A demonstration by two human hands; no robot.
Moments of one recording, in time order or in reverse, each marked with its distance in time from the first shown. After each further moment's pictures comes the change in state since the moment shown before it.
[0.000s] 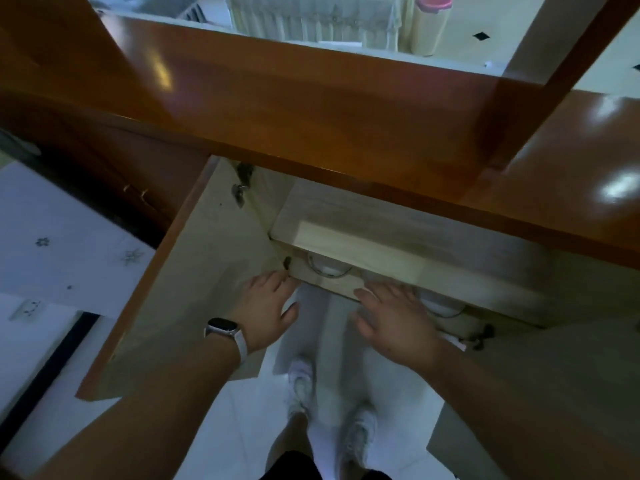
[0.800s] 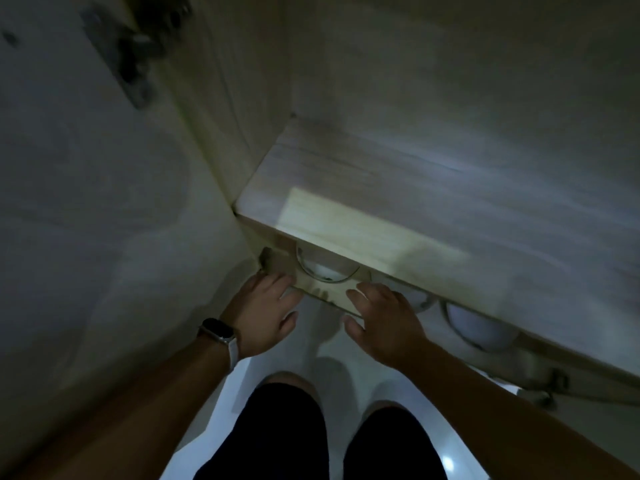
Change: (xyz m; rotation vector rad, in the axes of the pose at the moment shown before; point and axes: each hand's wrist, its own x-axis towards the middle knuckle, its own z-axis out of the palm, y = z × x) left_hand 0.126 -0.135 0.277 0.112 0.043 0.193; right_hand 0.179 0.095 0.278 -0.059 -0.015 -0.037
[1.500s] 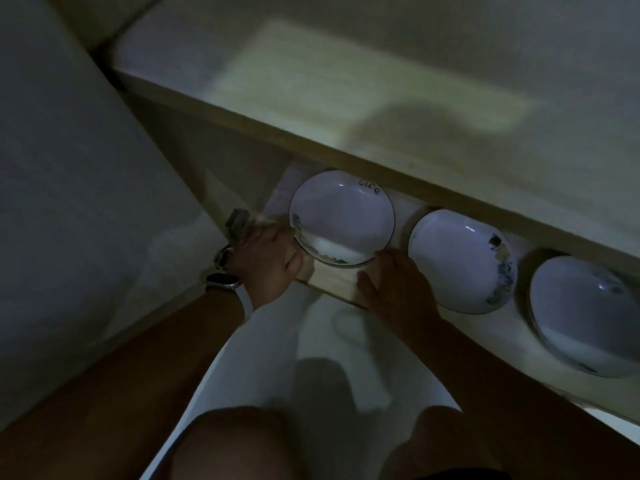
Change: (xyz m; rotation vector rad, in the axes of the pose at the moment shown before) left_hand 0.098 -0.086 0.232 -0.165 0.101 -0.333; right_hand 0.118 0.071 0.219 0.064 0.089 0.264
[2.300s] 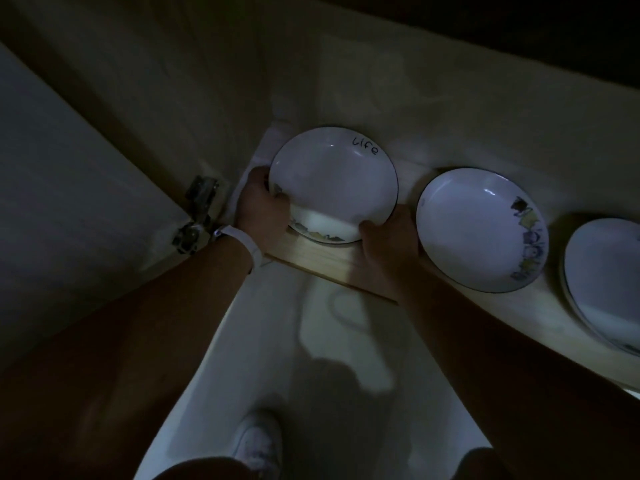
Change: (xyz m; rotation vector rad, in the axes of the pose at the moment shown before) left_hand 0.070 0.010 0.055 -0.819 0.235 -0.465; right_hand 0.058 0.000 0.041 0.891 0.155 0.531
